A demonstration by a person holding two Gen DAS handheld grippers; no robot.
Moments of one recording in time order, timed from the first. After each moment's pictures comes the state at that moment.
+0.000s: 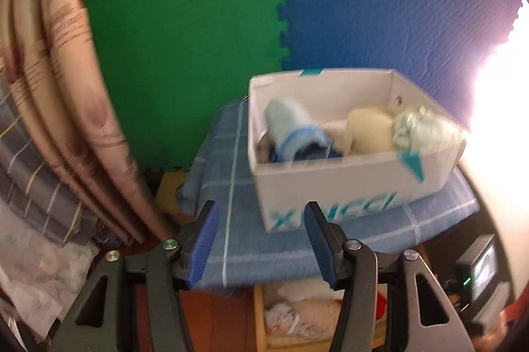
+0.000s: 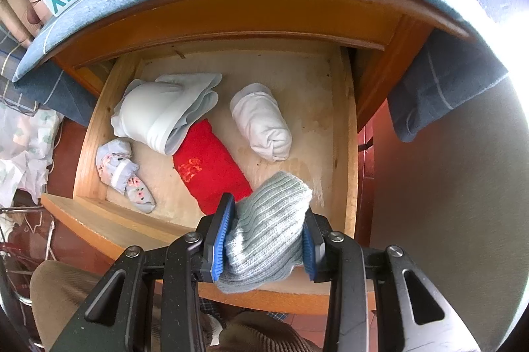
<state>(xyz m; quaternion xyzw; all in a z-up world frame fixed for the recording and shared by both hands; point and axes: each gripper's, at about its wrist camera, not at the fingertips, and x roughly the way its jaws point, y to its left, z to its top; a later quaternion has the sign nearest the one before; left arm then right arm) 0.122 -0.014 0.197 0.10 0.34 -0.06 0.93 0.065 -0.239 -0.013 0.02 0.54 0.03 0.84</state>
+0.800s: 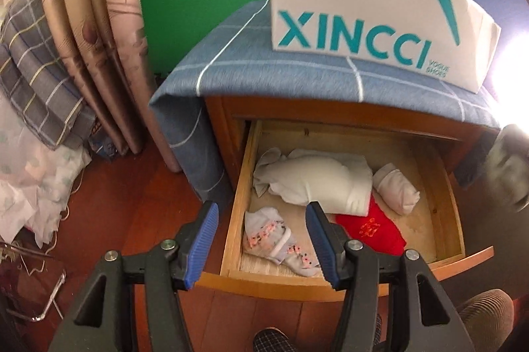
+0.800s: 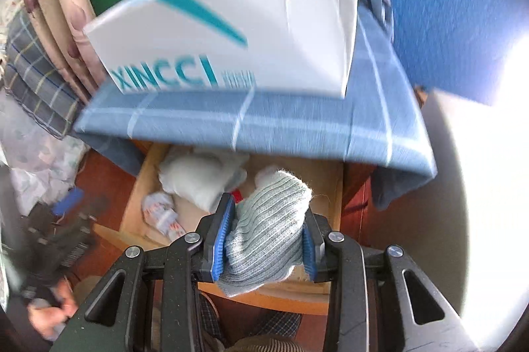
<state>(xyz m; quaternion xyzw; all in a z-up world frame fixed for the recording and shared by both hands) 0.053 -0.006 0.038 0.02 0.42 0.01 0.91 0.045 -0.244 0.106 0.02 0.43 0.07 0.90</state>
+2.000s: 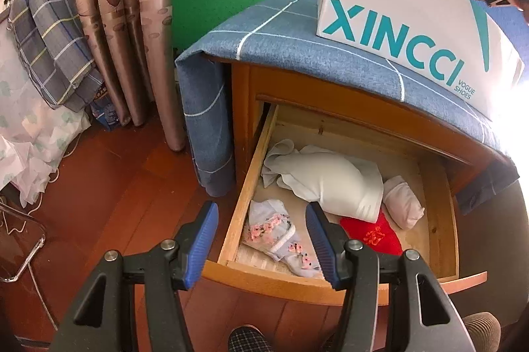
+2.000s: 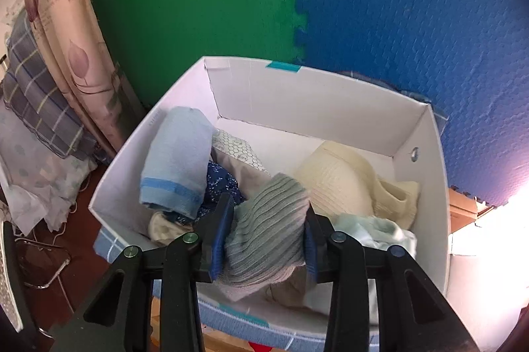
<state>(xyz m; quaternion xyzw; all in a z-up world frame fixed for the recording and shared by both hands) 0.057 0.020 0.022 -0.06 0.43 0.03 0.90 0.217 -0.148 0.213 -0.05 0.41 0.10 0.90</state>
